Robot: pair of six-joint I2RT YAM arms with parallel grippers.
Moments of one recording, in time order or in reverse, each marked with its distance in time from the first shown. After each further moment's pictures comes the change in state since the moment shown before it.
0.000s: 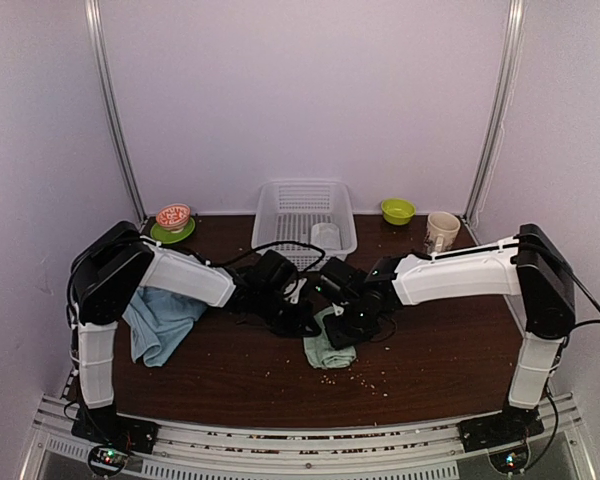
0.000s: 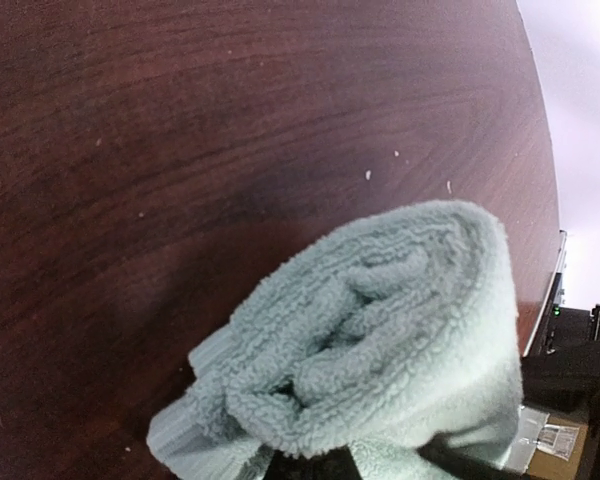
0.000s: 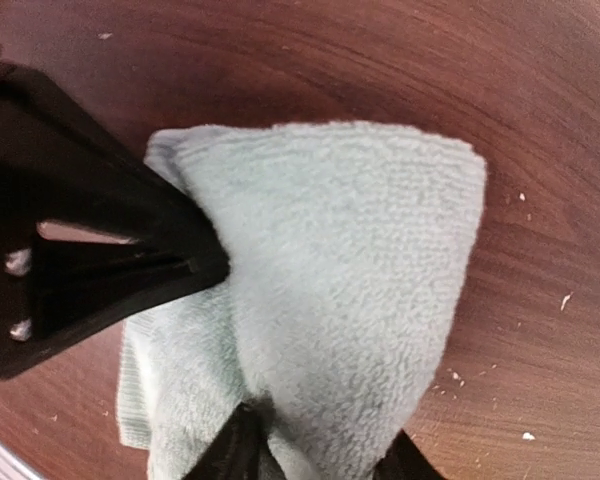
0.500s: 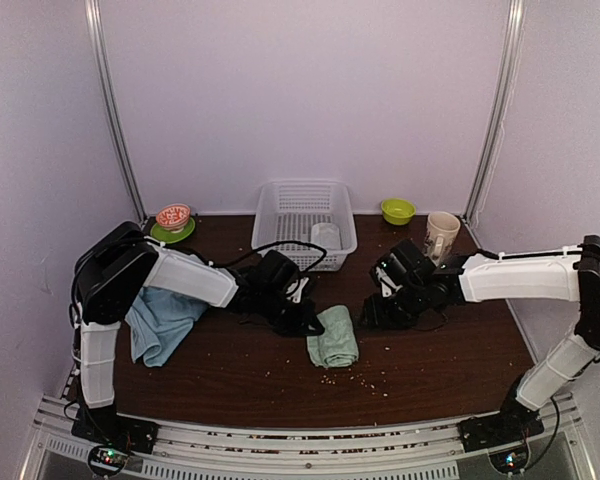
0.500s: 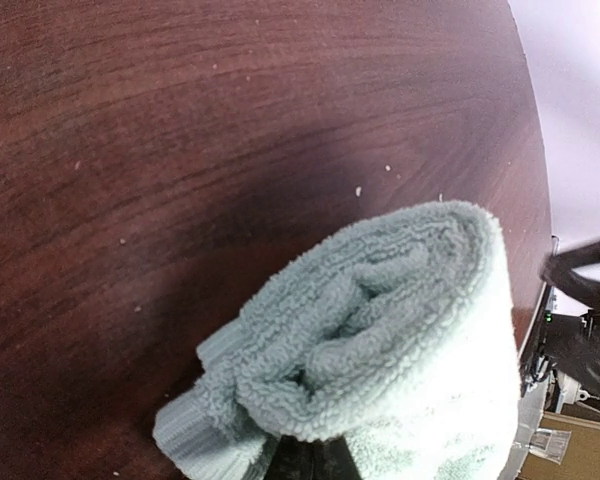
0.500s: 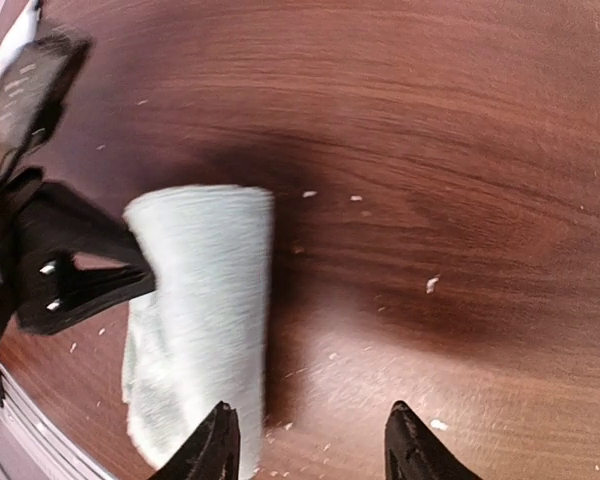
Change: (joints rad) left arm 0.000 0.024 0.016 0.032 0.011 -0.023; right arm -0.204 -0.333 -0.330 0.224 -0.180 0.024
